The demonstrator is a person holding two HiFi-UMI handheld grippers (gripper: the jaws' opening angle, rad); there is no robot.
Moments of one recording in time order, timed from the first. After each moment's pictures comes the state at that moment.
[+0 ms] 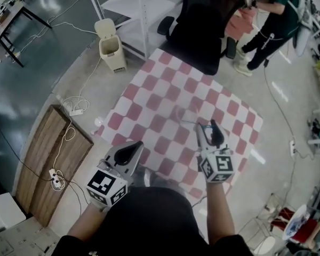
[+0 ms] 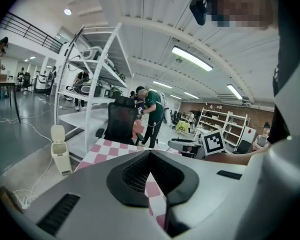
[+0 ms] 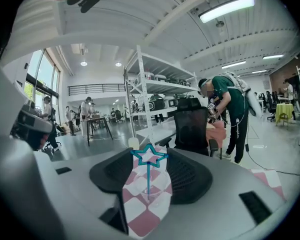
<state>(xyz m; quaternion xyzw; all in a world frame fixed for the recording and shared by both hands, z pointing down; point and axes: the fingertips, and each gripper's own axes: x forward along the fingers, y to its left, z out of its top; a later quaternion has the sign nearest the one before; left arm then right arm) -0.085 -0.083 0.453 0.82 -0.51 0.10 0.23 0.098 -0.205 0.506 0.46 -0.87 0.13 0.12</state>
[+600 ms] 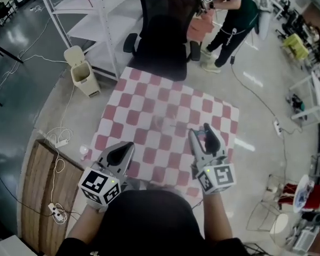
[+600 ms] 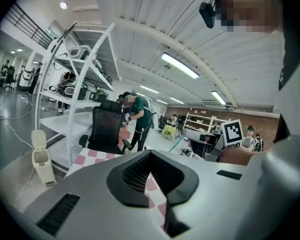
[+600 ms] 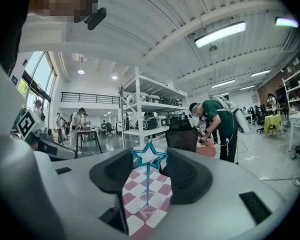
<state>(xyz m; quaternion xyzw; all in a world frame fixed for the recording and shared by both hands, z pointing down) -0.076 -0.116 0.427 0.87 -0.44 0.07 0.21 0.118 -0.171 0.391 0.52 -0.85 0.07 0.05</state>
